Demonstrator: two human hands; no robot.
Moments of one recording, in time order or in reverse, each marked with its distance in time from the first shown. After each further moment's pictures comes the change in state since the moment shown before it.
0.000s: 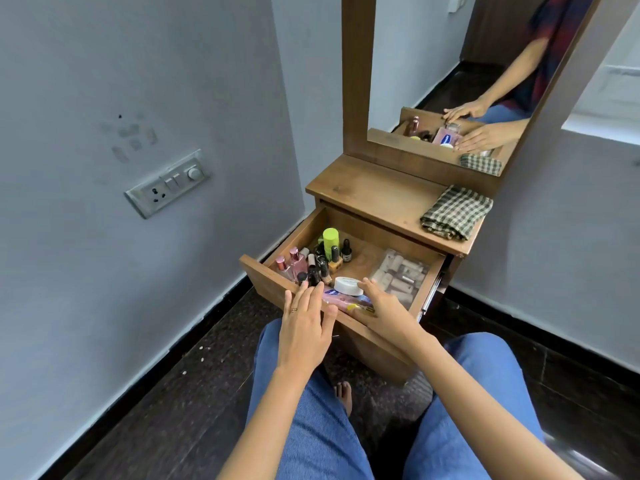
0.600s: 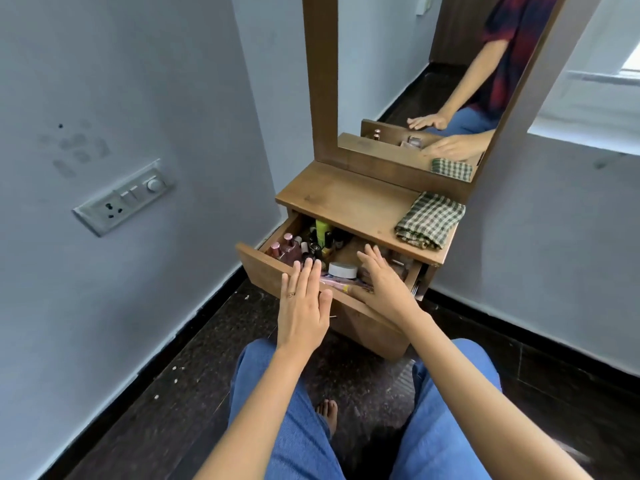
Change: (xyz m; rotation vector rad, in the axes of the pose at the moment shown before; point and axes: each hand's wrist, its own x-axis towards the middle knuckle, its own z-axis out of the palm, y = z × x) left_hand 0.066 0.025 0.028 0.010 0.064 0.097; right_hand 0.041 0.041 -0.046 -0.066 0.225 -0.051
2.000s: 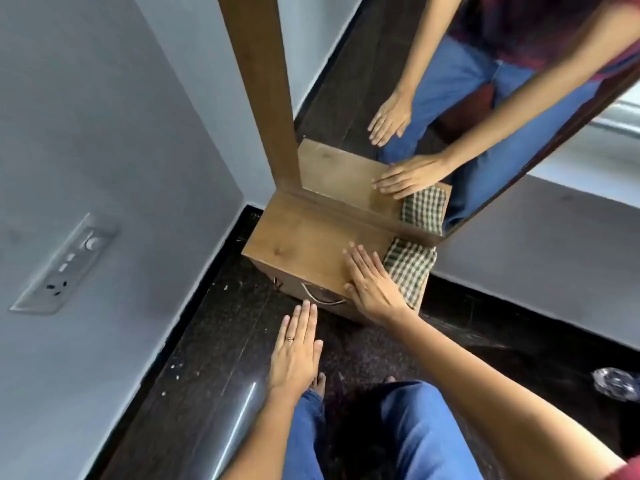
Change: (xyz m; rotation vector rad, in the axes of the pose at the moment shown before) left_hand 0.070 0.003 -0.016 0.136 -0.390 0.138; right_hand 0.098 0.020 -0.085 -0.210 -0.198 0.073
